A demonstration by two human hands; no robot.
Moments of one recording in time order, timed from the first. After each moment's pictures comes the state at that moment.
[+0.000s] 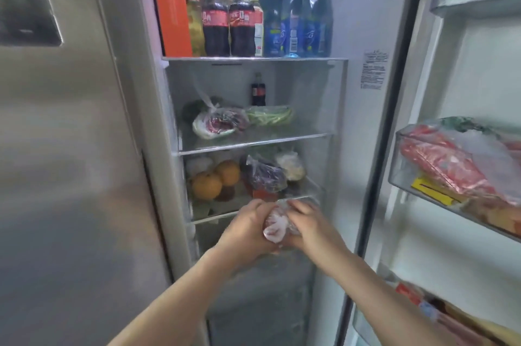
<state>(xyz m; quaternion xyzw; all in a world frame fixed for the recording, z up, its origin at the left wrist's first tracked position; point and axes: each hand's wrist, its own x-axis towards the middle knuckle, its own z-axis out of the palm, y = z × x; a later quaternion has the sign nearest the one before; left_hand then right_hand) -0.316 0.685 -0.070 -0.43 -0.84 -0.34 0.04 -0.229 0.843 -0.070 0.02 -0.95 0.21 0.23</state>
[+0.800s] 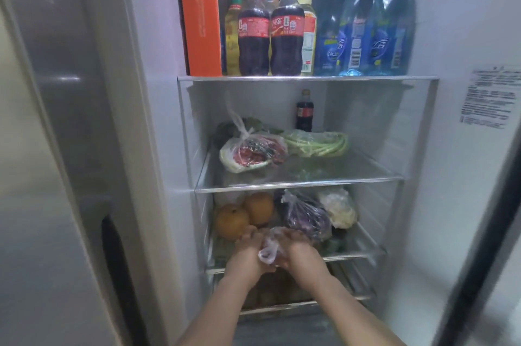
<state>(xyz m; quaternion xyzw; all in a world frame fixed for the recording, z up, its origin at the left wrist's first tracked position) -0.464 0.709 -0.108 -0.19 -0.96 -0.23 0.02 -0.444 0.847 -0.104 0.01 -0.98 0.22 0.02</state>
